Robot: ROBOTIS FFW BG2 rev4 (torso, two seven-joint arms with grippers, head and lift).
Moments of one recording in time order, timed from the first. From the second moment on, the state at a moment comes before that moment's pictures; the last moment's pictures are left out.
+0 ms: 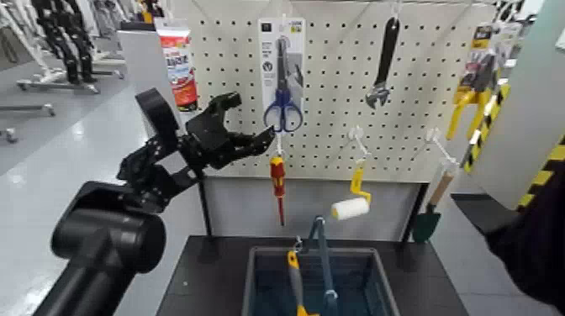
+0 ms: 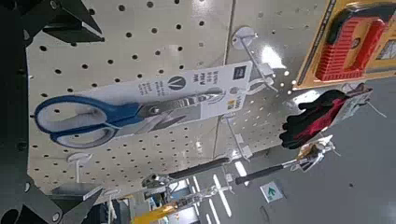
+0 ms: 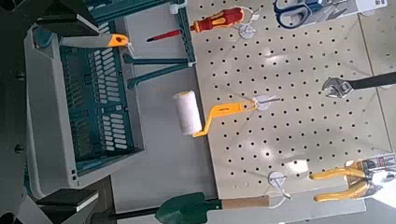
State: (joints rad) left arm -0.47 0.21 -0.23 -1.46 0.31 -0.14 -0.71; right arm 0.49 -0.07 0.25 -1.54 -0.12 -0.62 -0.15
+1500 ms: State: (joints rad) left arm -0.75 0.16 -0.31 -1.20 0.30 -0.16 -0.84; right arm 0.47 -0.08 0.27 -1.54 -0.13 -0.63 -0.15
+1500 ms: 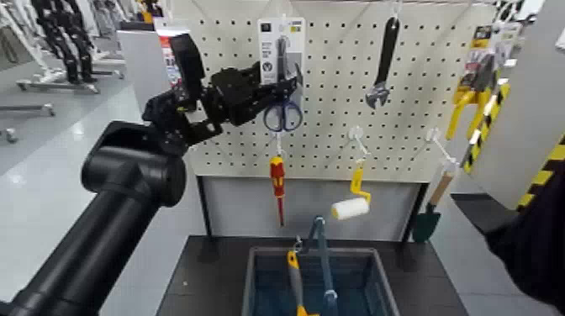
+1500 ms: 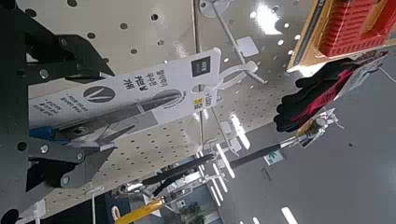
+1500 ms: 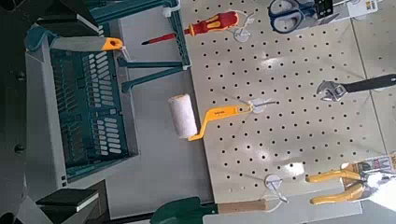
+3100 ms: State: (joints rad) left arm -0.71 0.17 -0.26 -1.42 0.30 -0.12 -0.83; right arm 0.48 -0.08 0.27 -1.54 -0.13 -0.63 -0.15
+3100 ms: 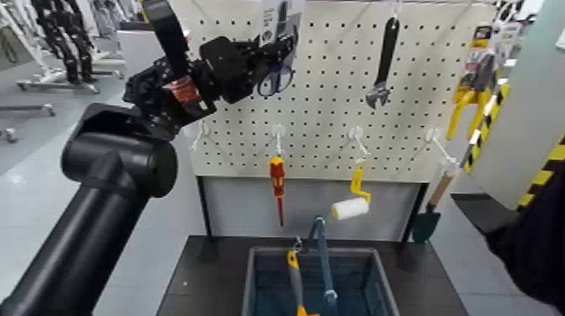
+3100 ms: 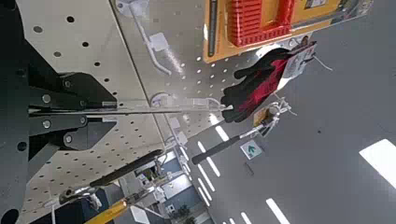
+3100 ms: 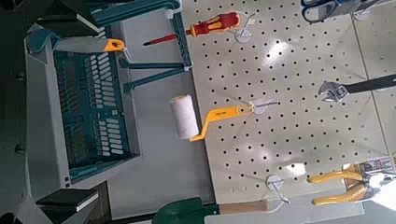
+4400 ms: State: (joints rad) left arm -0.41 0.18 -0.35 -1.47 0.58 0.11 -0.83; right arm 0.47 -0.08 0.27 -1.54 -0.13 -0.61 -0.15
